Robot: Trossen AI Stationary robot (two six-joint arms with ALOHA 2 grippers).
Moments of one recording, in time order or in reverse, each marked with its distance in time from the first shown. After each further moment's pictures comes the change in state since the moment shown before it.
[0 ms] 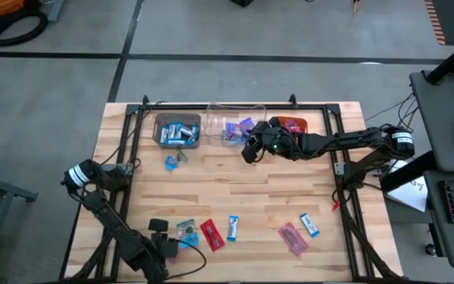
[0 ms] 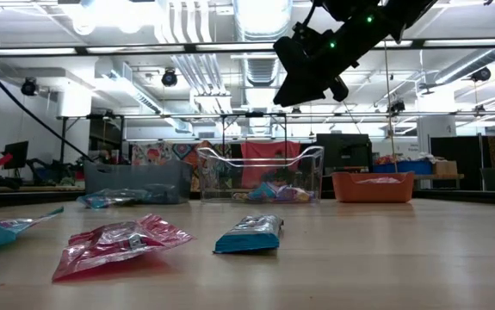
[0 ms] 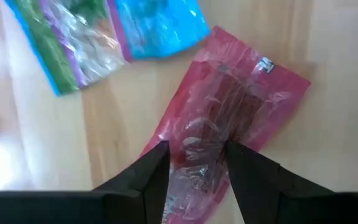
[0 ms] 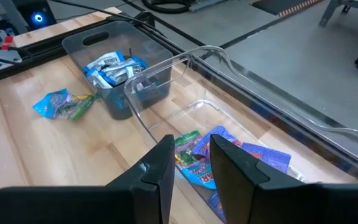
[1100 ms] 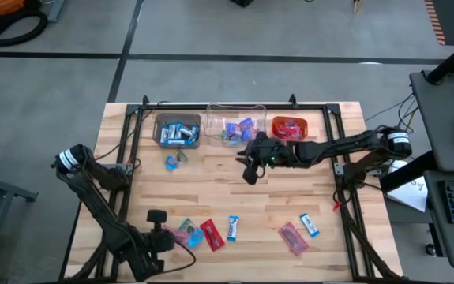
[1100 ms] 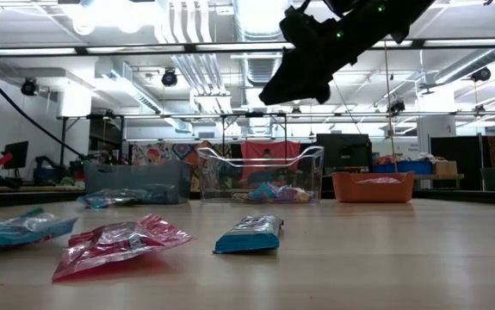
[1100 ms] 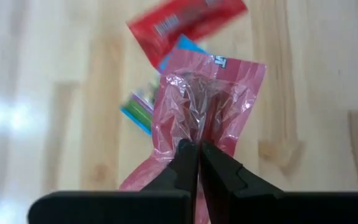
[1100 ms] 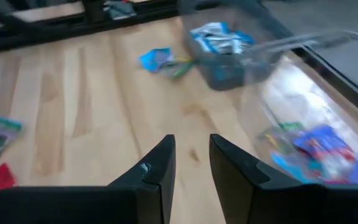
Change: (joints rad) left arm -0.021 -0.208 -0.024 -0.027 -0.310 0.020; right arm 0.109 0.045 -0.002 0.033 -0.254 -0.102
